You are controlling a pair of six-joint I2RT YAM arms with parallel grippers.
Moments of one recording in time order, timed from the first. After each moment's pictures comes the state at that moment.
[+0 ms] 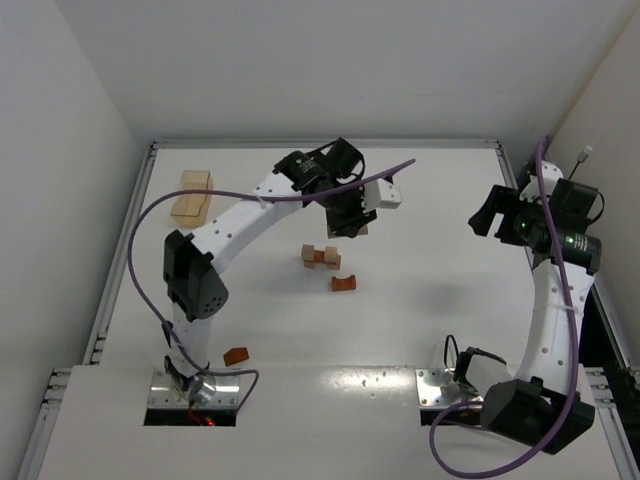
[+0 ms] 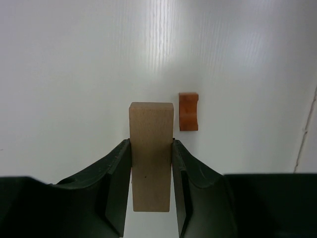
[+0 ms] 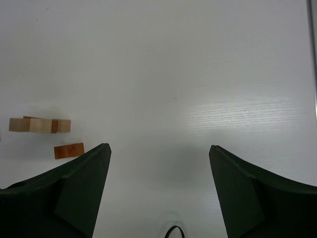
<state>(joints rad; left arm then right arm) -0.77 1.92 2.01 -1.03 0.36 0.59 -0.40 1.04 1.12 -0.78 -0.41 -0.01</state>
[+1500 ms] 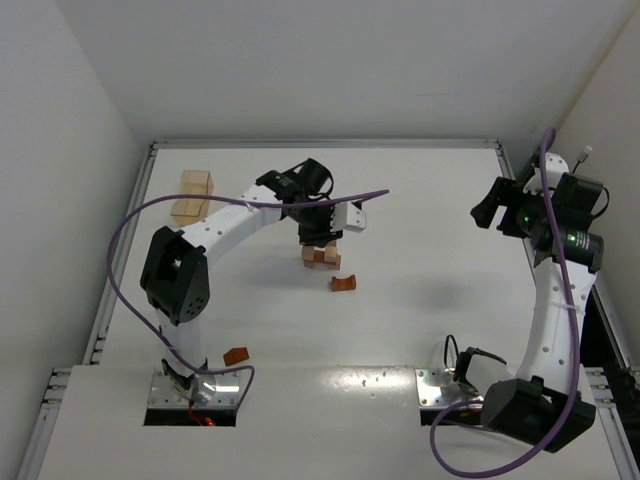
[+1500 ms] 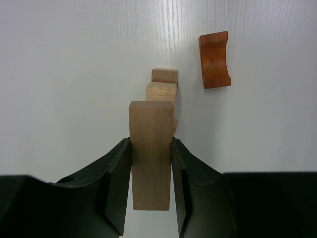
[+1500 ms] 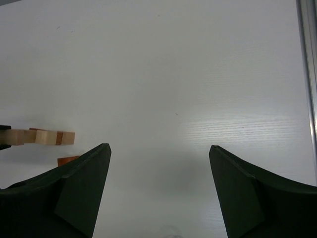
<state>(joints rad) -0.63 1.84 1.62 -0.87 0.38 0.90 -0.40 1.05 1.15 -0.72 -0.43 0.00</state>
